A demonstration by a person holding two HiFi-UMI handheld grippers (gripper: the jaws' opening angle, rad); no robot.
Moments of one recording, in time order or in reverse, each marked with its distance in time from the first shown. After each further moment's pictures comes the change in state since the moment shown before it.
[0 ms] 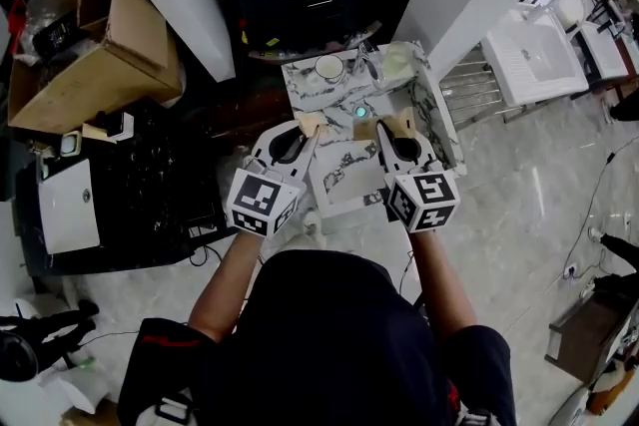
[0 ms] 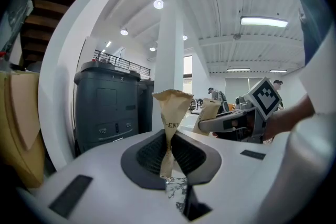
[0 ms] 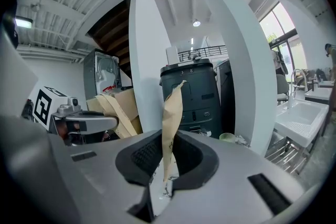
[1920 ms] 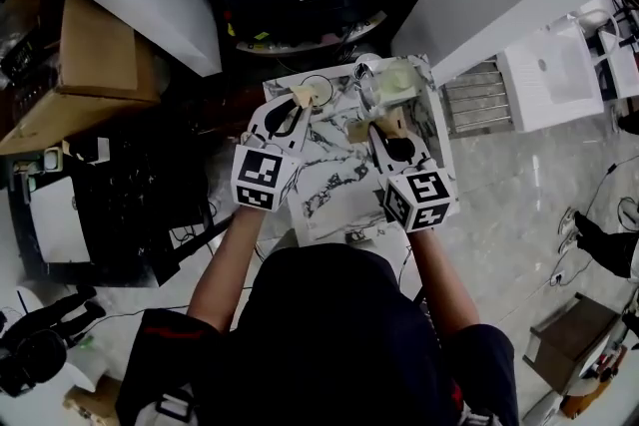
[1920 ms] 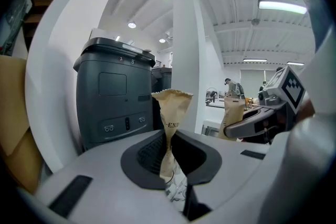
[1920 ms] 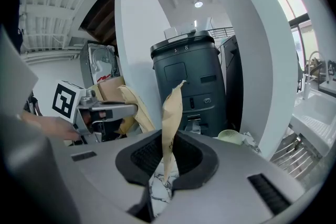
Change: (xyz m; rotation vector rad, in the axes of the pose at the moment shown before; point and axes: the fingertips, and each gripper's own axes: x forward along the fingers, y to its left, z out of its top) left arm 0.148 0.100 -0.021 -0.016 0.082 0.140; right arm 0.109 -0.084 -0.021 0.019 0.164 0.084
